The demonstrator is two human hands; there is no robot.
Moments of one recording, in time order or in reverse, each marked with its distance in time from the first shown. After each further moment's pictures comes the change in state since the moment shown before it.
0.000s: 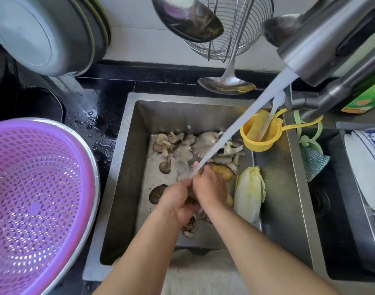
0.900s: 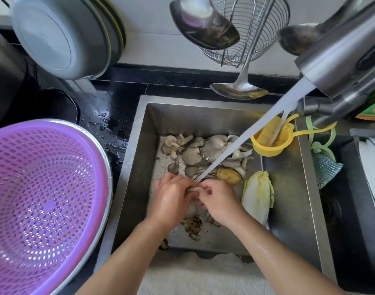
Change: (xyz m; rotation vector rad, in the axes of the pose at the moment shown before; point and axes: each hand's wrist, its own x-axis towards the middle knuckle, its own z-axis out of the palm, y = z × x) left_hand 0.000 0.018 -0.055 1.566 0.124 1.155; right_hand -0.023 0.014 -0.028 0.127 -0.337 -0.231
